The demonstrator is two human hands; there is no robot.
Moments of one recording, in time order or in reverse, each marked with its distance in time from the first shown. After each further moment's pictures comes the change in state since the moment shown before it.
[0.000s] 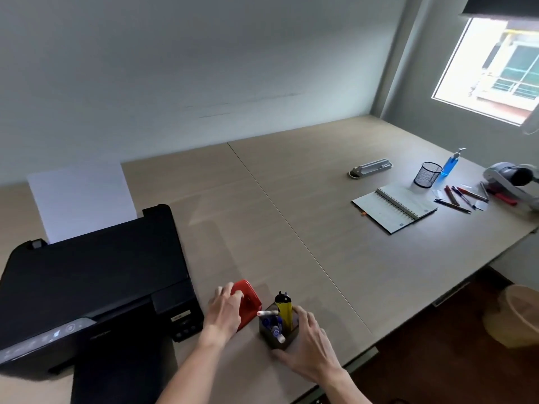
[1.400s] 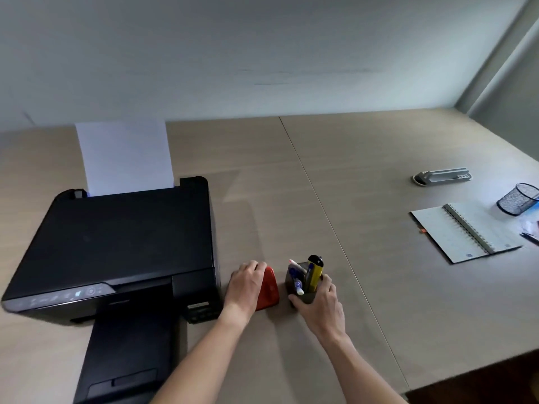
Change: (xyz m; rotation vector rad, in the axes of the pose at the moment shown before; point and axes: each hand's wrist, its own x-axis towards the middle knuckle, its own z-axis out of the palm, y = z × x) left_hand 0.053 -0.006 0.000 0.038 0.119 -0.081; right_hand 0.118 -0.034 -0.006 0.033 0.075 0.167
